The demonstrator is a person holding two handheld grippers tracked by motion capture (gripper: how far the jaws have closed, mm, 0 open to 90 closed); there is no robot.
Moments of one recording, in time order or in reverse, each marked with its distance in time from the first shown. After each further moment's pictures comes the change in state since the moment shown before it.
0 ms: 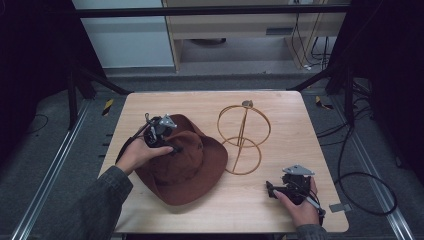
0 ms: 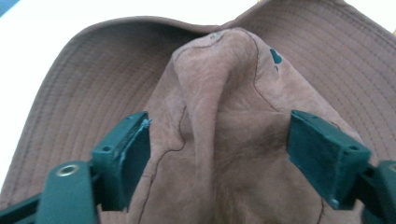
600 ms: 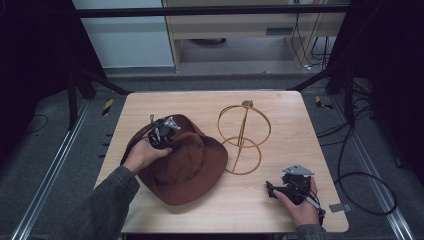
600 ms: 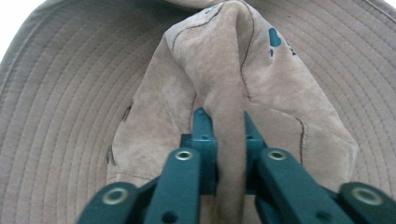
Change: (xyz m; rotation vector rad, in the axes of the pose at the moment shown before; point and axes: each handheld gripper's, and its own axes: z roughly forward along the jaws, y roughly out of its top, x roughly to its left) left arm 0.001 -0.002 0.014 0.055 -0.043 -0.024; right arm 0.000 0.000 0.000 0.001 0.000 0.000
